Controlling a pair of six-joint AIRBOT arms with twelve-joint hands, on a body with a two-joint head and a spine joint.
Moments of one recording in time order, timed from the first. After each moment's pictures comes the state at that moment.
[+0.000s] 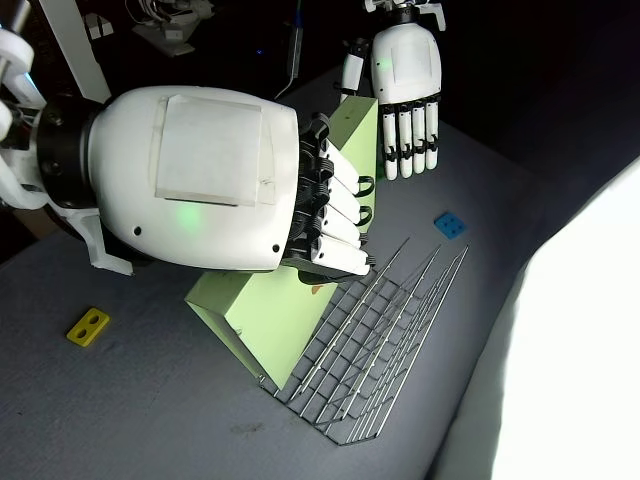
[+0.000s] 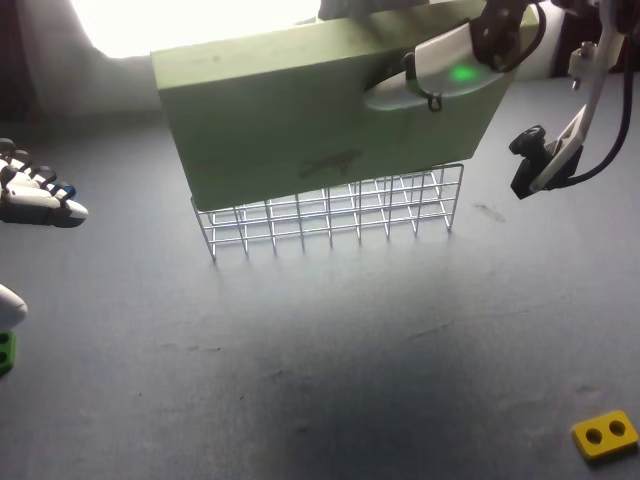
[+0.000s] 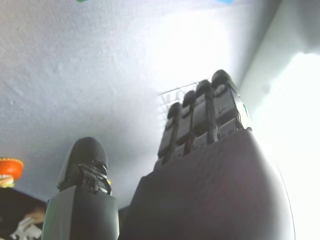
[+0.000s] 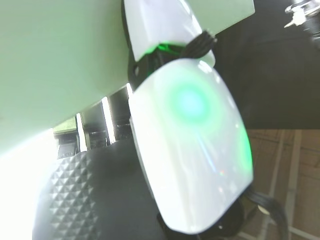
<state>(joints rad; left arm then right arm) 0.19 -0.63 1.05 3.00 -0.66 -1.70 0.02 -1.10 1.08 0.41 0.08 -1.17</state>
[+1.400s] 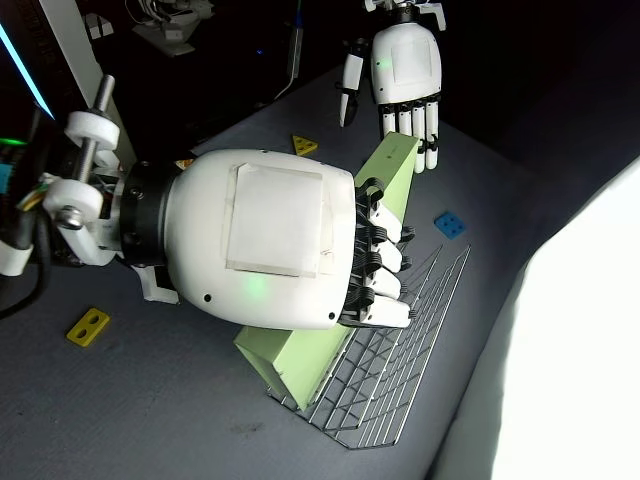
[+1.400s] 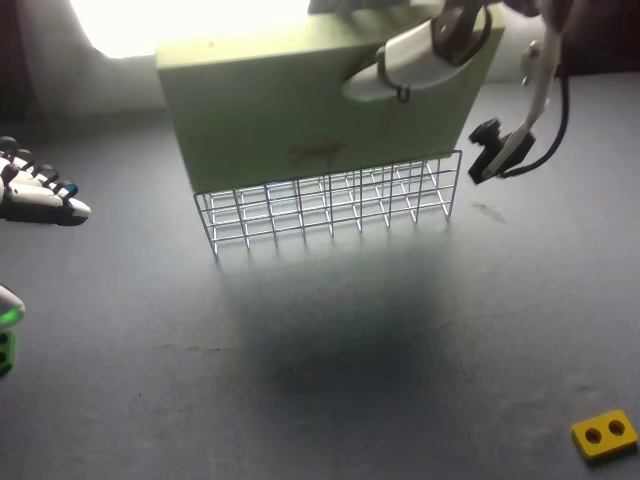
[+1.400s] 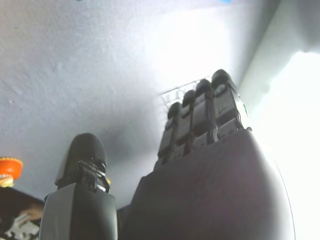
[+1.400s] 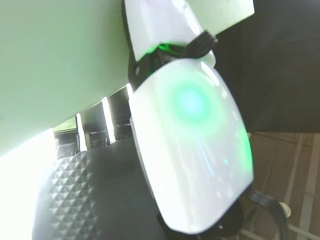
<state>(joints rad) 0.19 -0.63 1.05 3.00 -0.66 -1.70 -0.04 -1.26 1.26 0.44 0.13 -1.17</state>
